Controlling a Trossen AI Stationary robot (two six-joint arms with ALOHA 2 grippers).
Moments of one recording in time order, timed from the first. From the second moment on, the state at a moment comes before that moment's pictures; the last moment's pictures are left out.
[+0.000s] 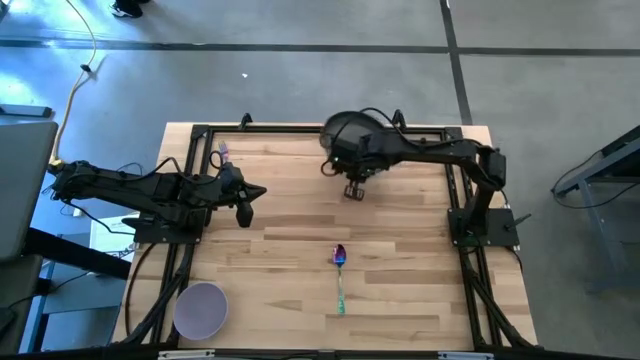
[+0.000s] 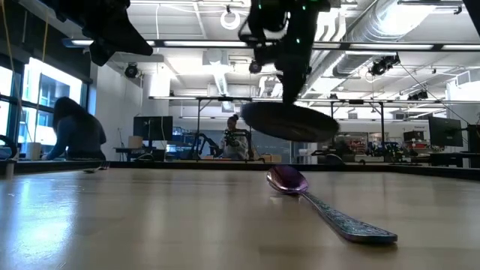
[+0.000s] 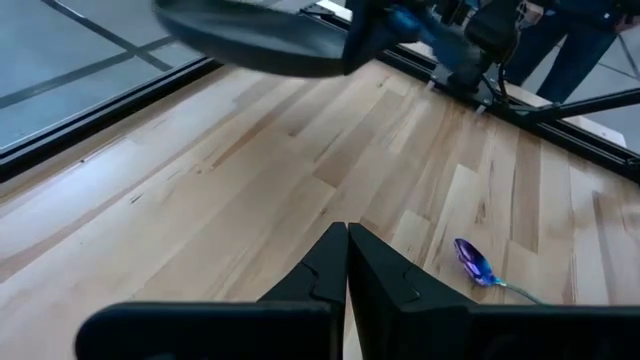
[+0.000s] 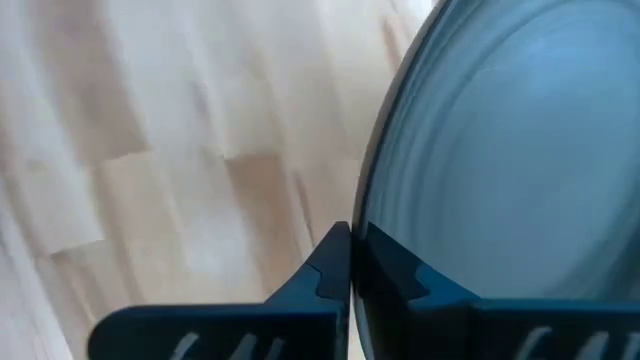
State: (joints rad) left arm 0.00 0.75 0.61 -0.36 -0.44 -0.48; right arm -0.22 1.83 1.60 -1.06 0.20 -0.06
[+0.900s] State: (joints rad) left arm 0.00 0.82 0.61 -0.34 -0.43 -0.48; right arm -0.09 1.83 1.26 -0.70 0.09 -0.74
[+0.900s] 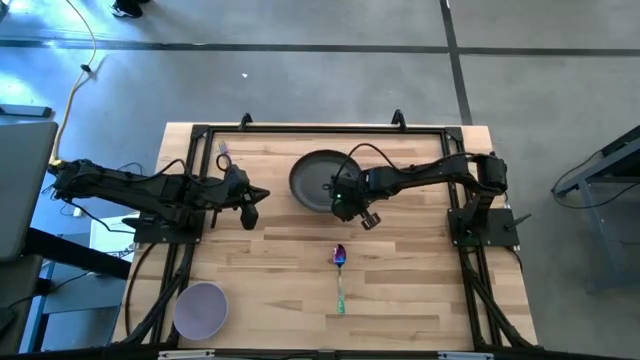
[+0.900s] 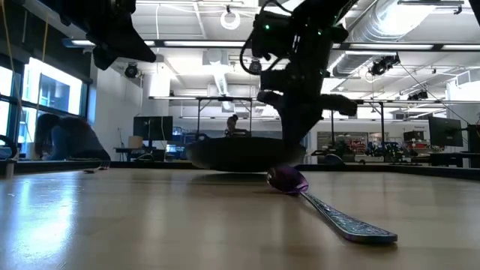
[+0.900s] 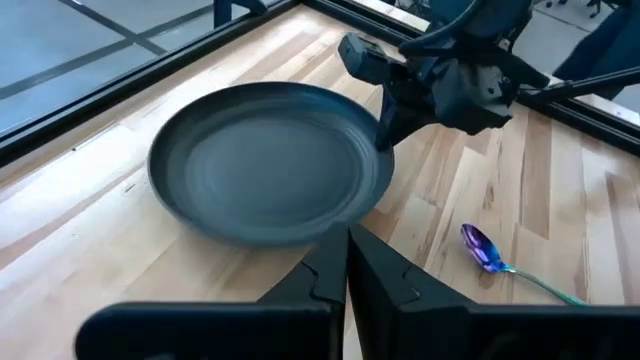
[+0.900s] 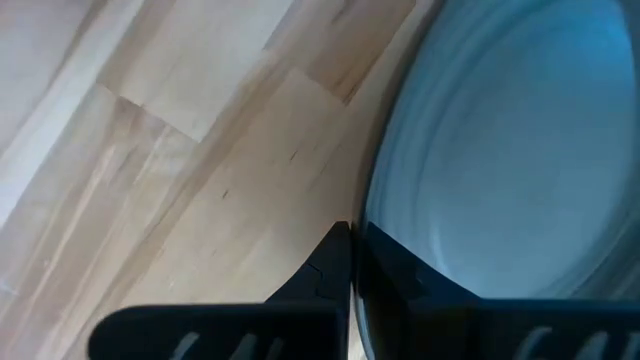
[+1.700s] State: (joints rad) left arm 0.00 0.82 0.61 -0.34 -0.43 -0.48; right arm -0.09 1.89 1.23 -0.64 0.09 -0.68
